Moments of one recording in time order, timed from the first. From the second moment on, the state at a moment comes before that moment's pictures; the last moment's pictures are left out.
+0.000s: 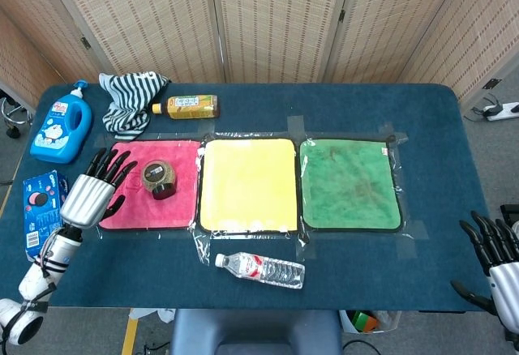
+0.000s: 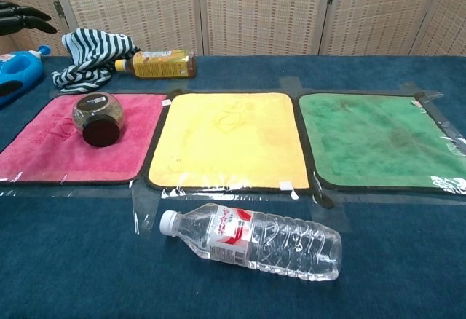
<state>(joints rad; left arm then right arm) -0.48 -1.33 -0.18 -1.24 1.64 1.24 0.10 -0.07 -0.98 -0.04 -1.67 -1.75 1.71 0.08</state>
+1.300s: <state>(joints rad) -0.73 -1.69 -0.17 -0.55 1.42 0.89 0.15 -0.06 -0.96 -0.03 -1.74 -1.72 1.66 0.02</state>
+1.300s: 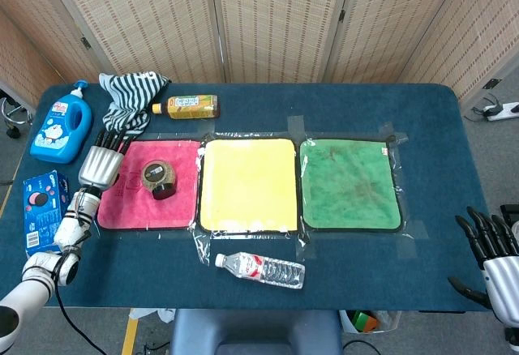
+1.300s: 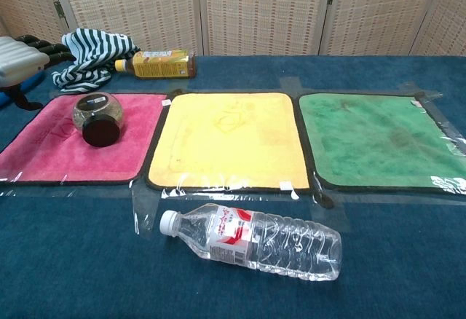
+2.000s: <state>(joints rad) -0.84 -1.82 -0.11 -0.43 1.46 0.87 0.07 -0.07 -0.95 -0.02 -1.76 -1.71 1.66 0.00</state>
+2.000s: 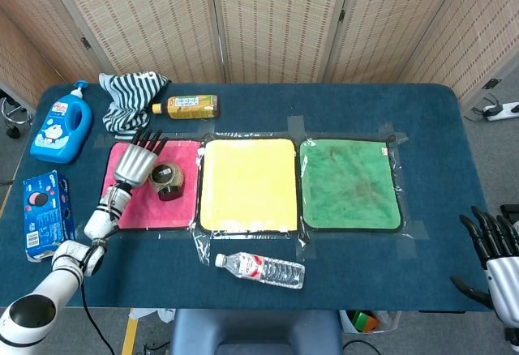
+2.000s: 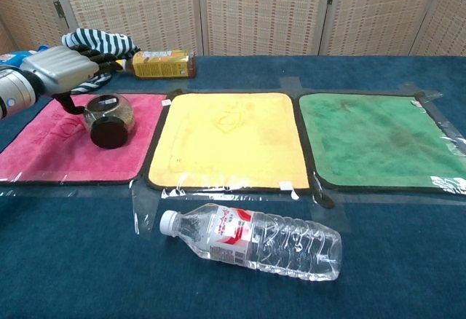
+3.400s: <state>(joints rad) -0.85 -1.65 -0.18 -1.01 1.34 1.00 0.48 -0.08 -0.97 -0.03 -1.71 -1.74 1.69 0.05</state>
